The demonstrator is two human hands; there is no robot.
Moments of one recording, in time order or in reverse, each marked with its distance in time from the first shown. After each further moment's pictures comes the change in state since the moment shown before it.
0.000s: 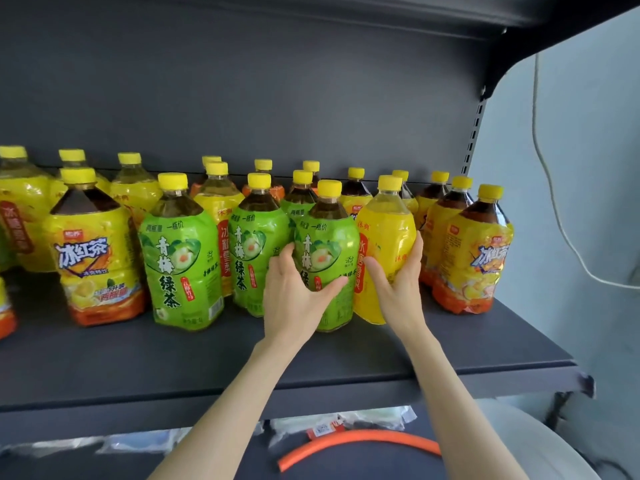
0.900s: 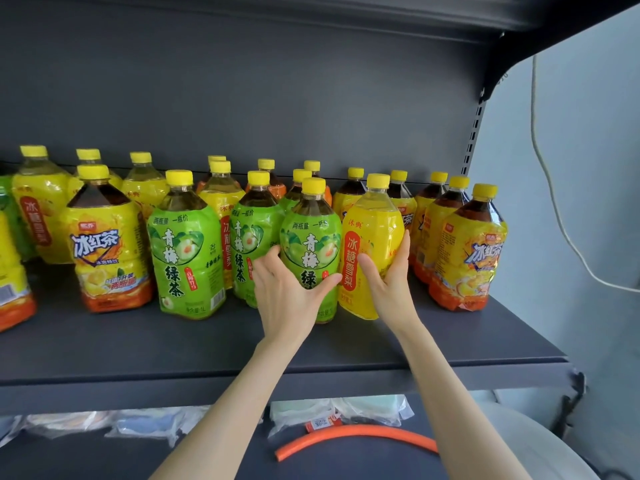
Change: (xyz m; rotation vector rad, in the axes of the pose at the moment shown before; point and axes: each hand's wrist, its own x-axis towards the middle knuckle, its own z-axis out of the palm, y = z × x) left_hand -0.014 0.003 0.003 0.098 0.183 -0.008; right_hand -0.004 -0.002 -0.002 0.072 -0.122 0.047
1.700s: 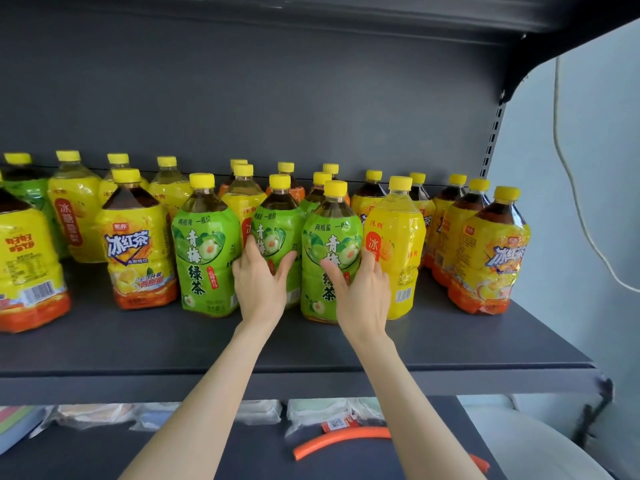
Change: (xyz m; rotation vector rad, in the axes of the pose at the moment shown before) left_hand 0.041 -0.047 -0.026 0.034 0.039 -0.075; right_hand -0.031 -0.038 0.066 -0.515 0.185 -0.059
